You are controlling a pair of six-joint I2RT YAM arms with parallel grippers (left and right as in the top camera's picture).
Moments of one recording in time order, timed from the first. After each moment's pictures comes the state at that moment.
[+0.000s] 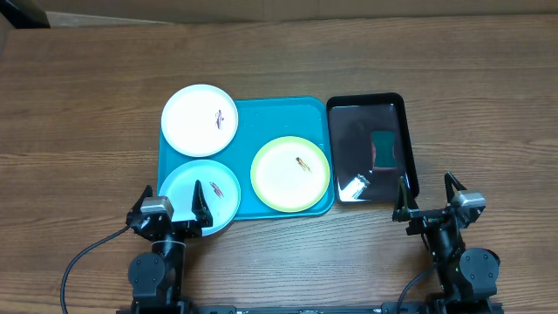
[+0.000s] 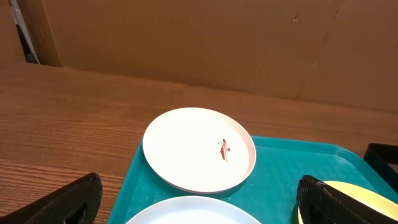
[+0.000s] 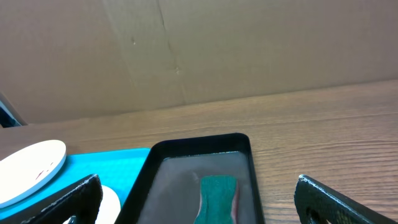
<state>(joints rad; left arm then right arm) 0.03 0.01 0.01 -0.08 -0.01 -0.15 0.09 0.01 0.02 -0.03 -0.06 0.20</state>
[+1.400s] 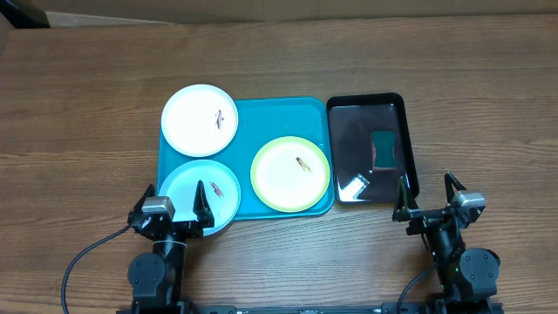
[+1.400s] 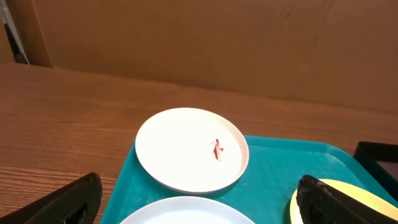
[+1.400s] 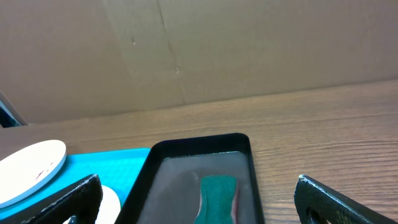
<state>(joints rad) 0.03 0.01 0.01 -0.07 0.02 -0.15 0.09 0.01 0.02 -0.03 -0.06 0.20</state>
